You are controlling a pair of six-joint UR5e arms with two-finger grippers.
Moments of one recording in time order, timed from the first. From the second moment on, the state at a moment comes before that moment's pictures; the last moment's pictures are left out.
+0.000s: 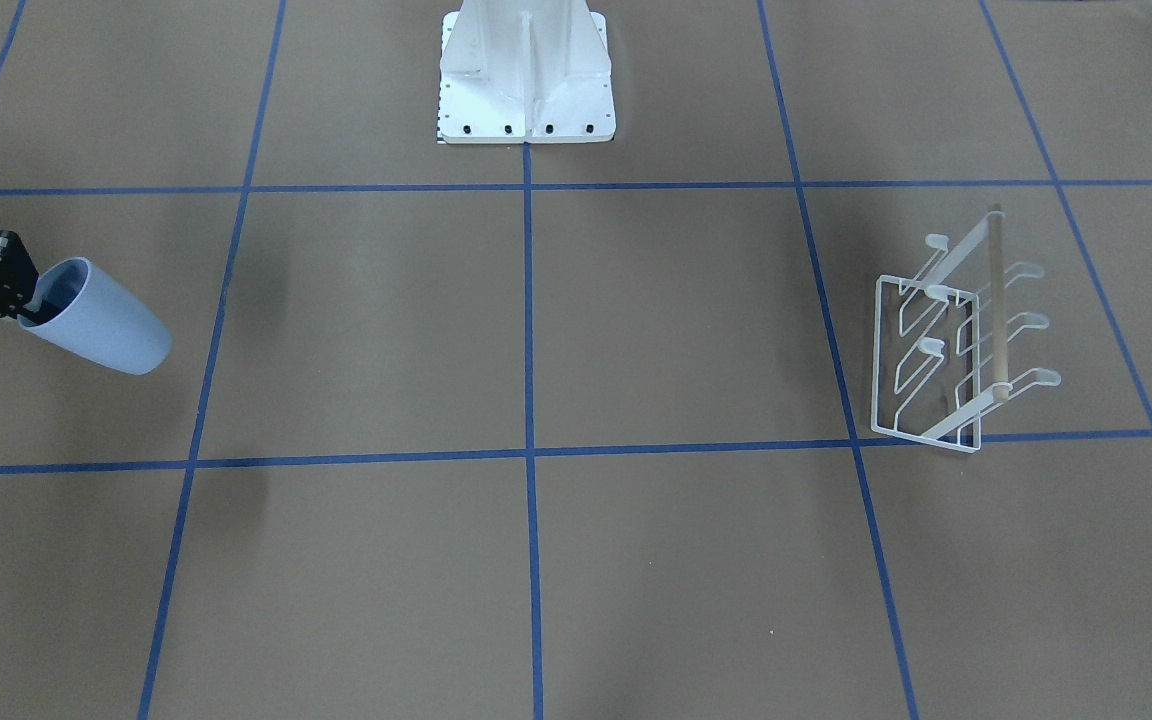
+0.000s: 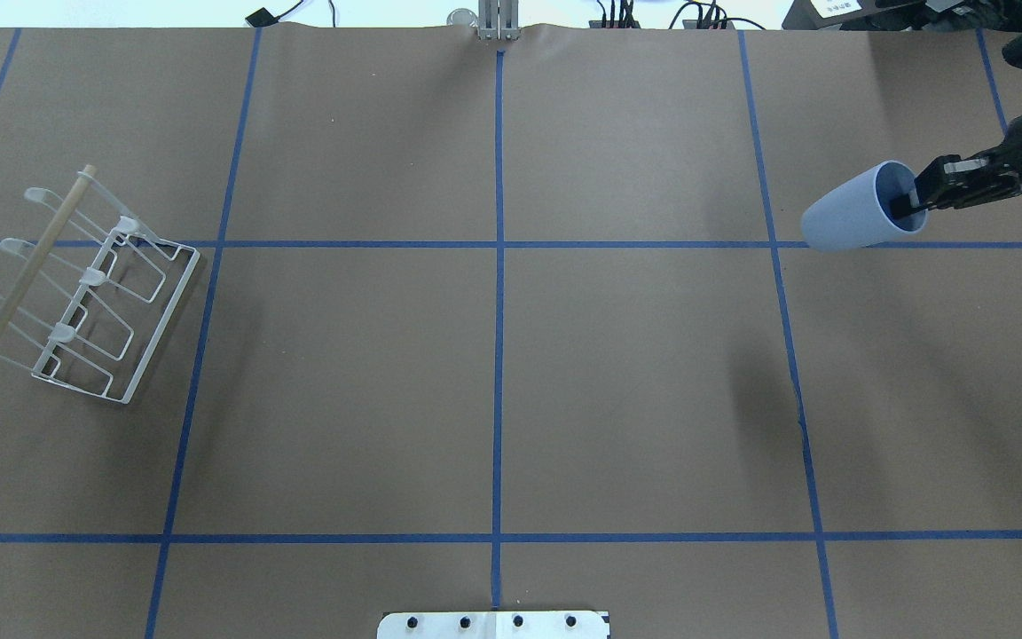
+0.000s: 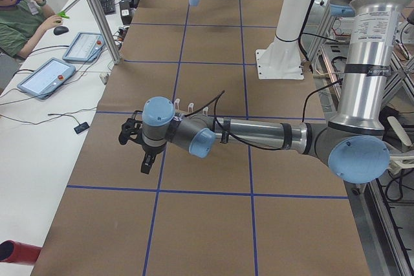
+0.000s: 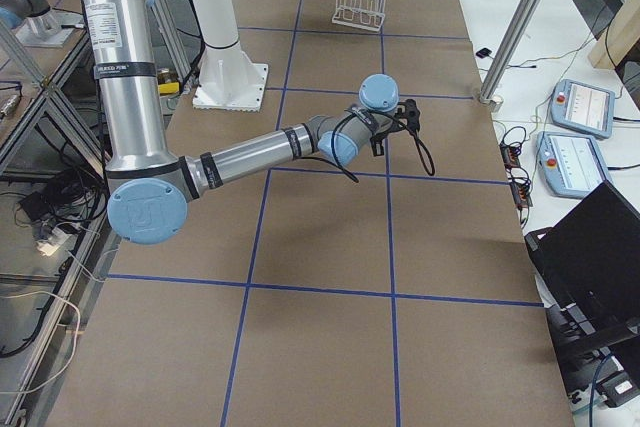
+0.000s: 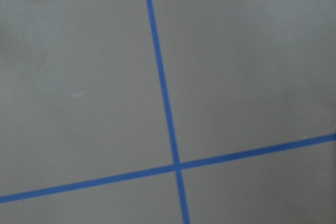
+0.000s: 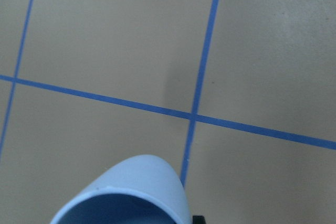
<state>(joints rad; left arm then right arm) -1.51 -1.65 -1.56 -2.02 -2.38 -0.26 1.17 -1.45 1.78 -0.93 2.52 0.91</state>
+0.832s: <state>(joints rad) -1.35 -1.66 -1.56 -2.82 -2.49 -1.16 1.04 -1.36 1.80 -0.38 2.49 1.69</state>
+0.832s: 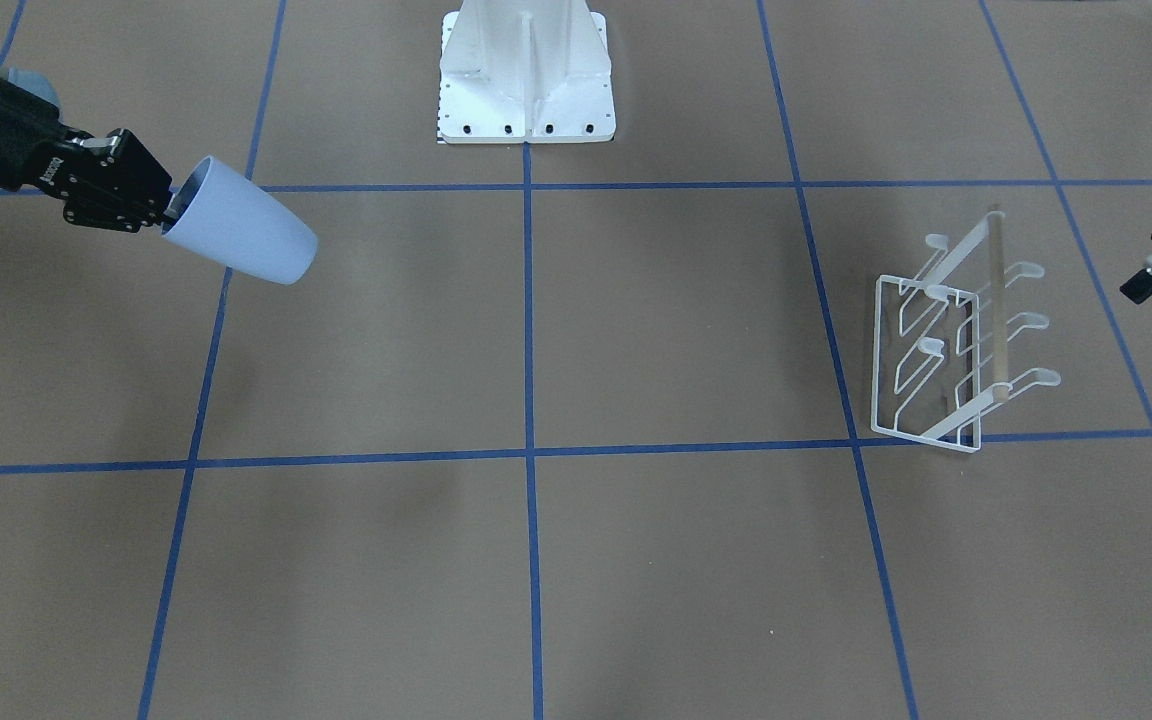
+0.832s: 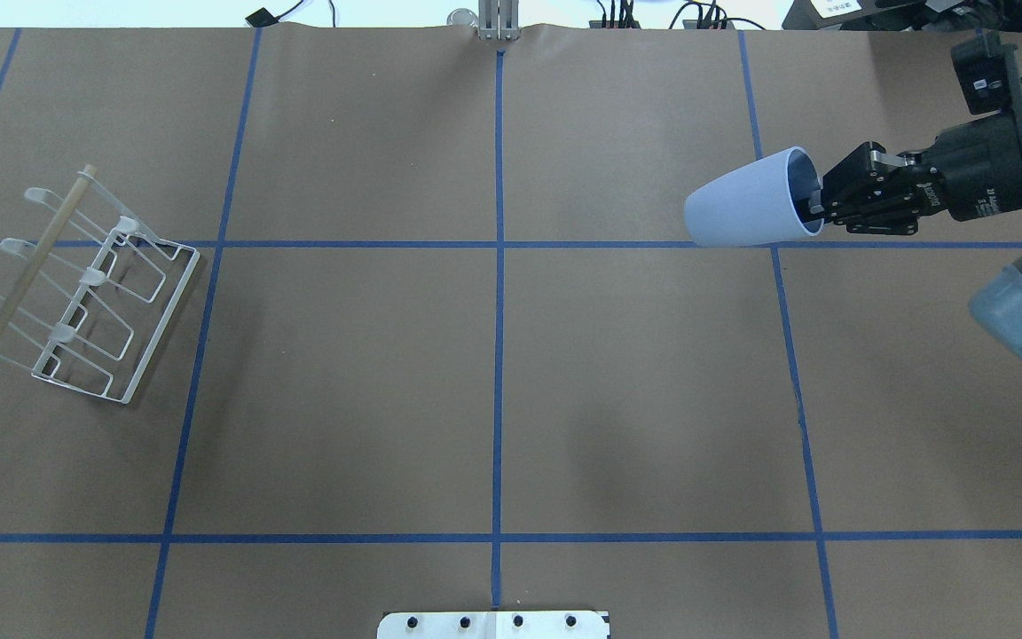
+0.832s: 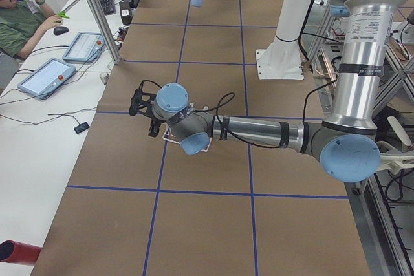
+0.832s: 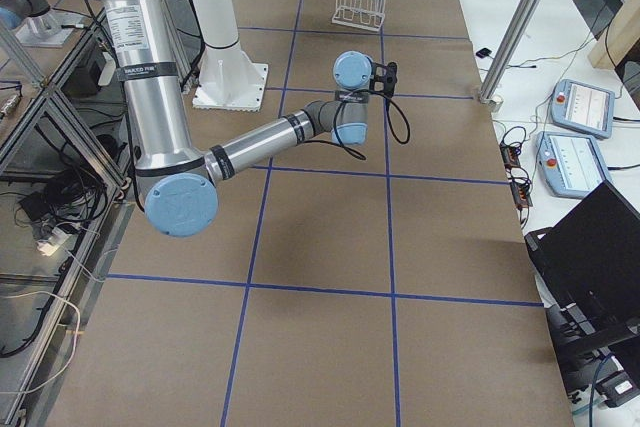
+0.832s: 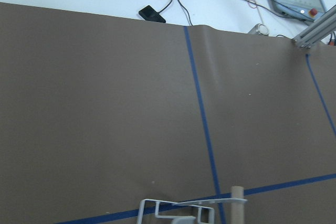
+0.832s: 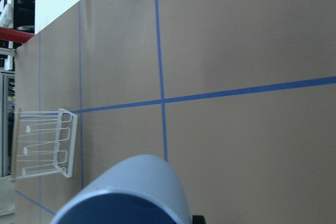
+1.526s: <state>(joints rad) -1.15 -1.75 -1.70 -3.12 -2.36 -1.90 0.77 -1.28 1.84 -0.14 2.20 1.98</state>
